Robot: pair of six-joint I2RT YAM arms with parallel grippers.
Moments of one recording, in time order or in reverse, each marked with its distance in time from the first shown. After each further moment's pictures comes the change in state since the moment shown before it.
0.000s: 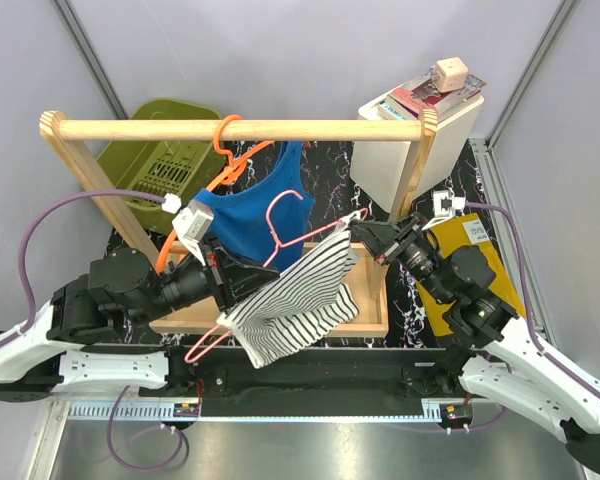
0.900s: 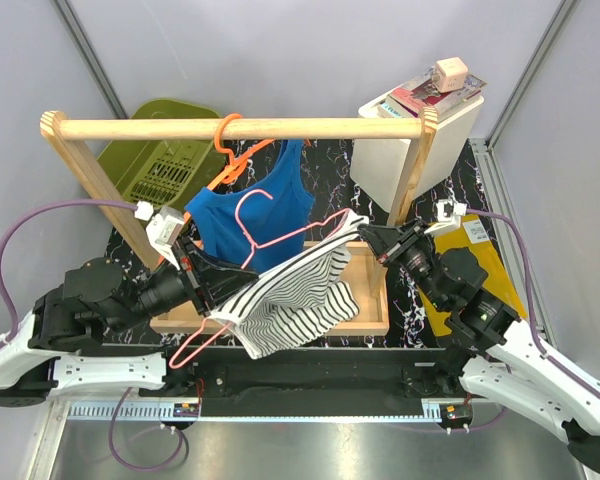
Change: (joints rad) left arm 0.000 -0.126 -0.058 -0.041 -0.039 -0.036; right arm 0.018 -0.018 -0.005 -0.182 0.213 0.082
